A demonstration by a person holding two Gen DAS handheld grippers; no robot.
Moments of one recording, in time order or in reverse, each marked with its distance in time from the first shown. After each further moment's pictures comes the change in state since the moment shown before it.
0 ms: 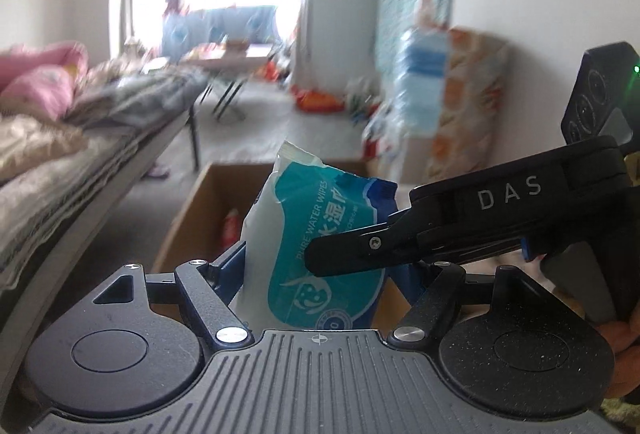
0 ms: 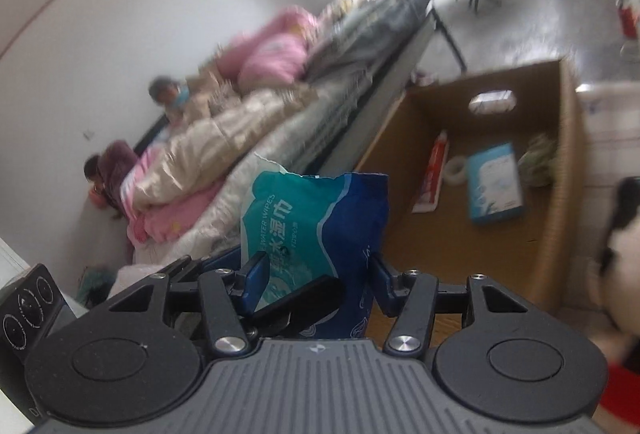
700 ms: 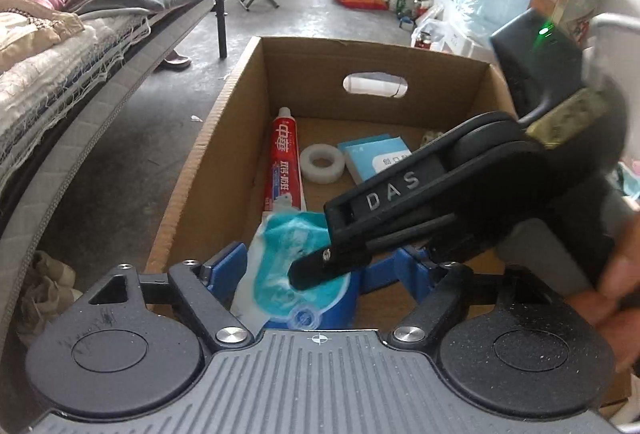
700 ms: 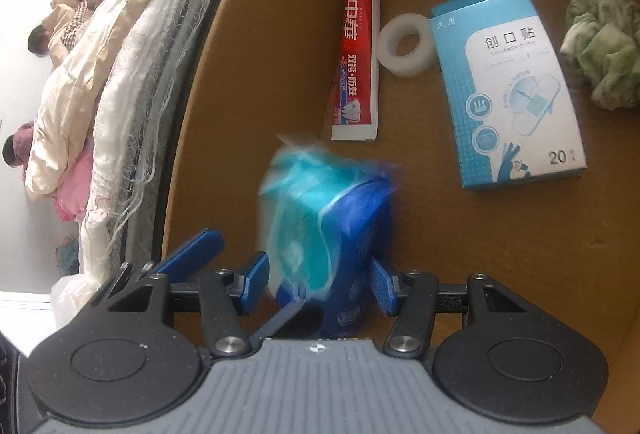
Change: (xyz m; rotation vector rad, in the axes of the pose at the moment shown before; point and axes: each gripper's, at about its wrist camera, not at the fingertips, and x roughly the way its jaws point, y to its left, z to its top) left arm 0.126 0.092 -0.014 -0.094 0.329 0.055; right arm 0.202 -0.110 0.040 0.298 0.464 -0.156
